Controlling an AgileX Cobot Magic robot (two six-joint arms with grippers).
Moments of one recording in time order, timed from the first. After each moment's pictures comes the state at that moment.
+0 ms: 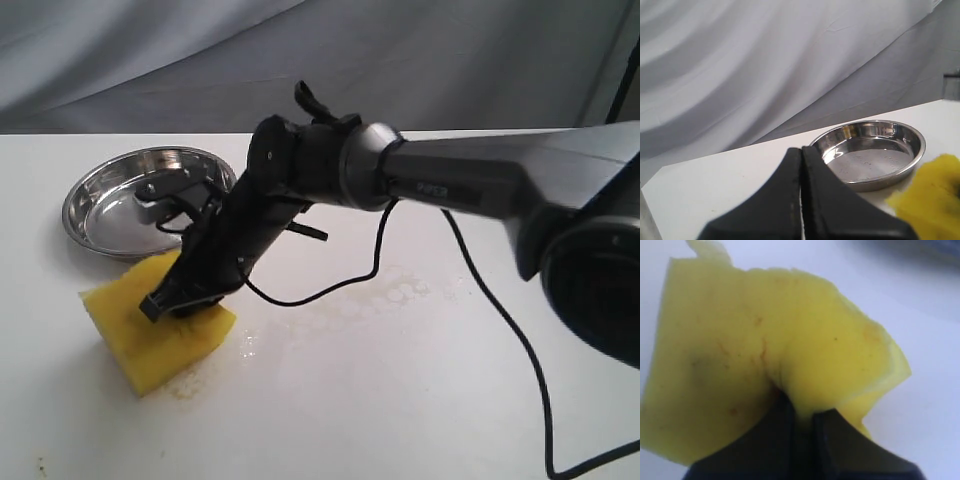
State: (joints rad) left arm -0.01 0.00 0.00 -0.14 0.11 0.38; right arm 0.76 2.32 -1.78 0.59 0.77 -0.58
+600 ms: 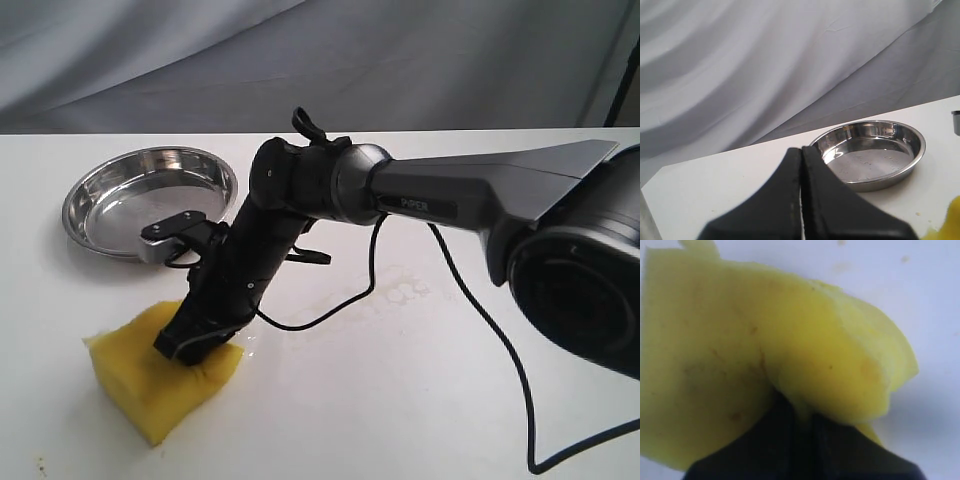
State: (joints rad) left arm -0.01 0.00 0.00 -0.14 0.11 0.38; right arm 0.75 2.38 -1.80 0.64 1.00 -0.65
